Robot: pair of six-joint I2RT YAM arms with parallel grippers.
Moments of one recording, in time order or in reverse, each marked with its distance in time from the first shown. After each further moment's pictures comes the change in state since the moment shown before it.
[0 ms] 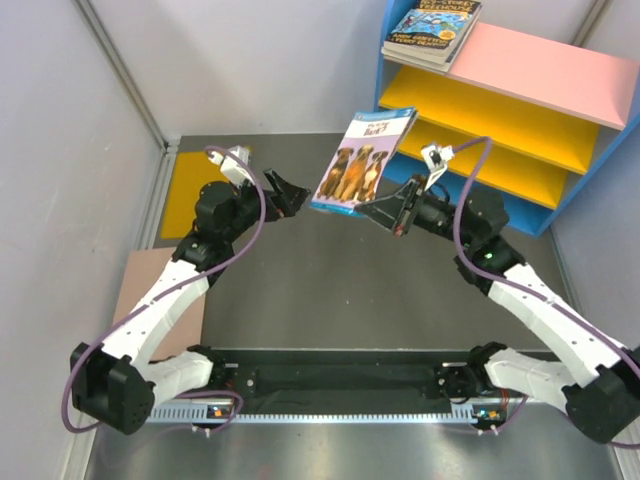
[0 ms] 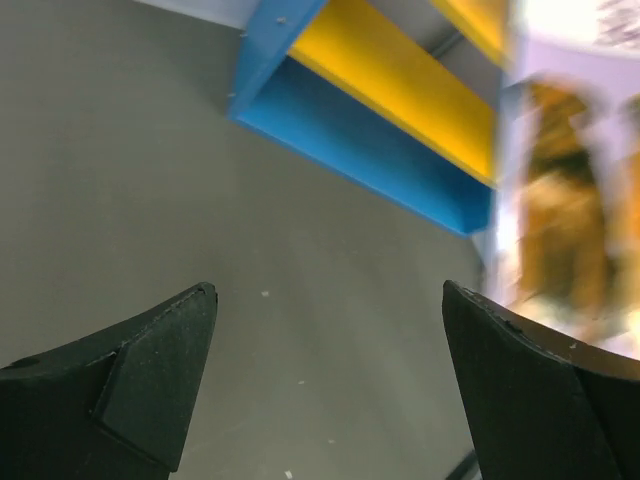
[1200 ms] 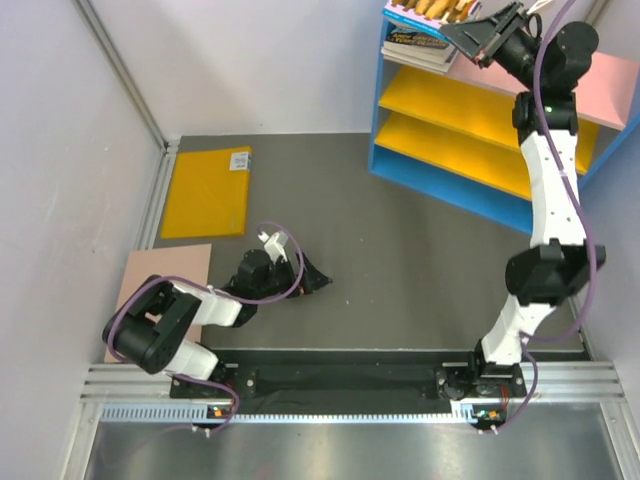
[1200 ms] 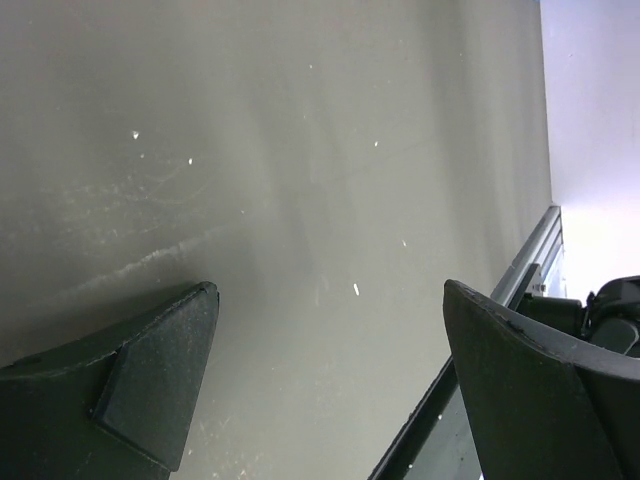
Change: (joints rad) left arm -0.134 0.340 -0.612 0.629 0.170 -0.169; right arm -0.559 0.750 1.291 -0.315 -0.181 0.241
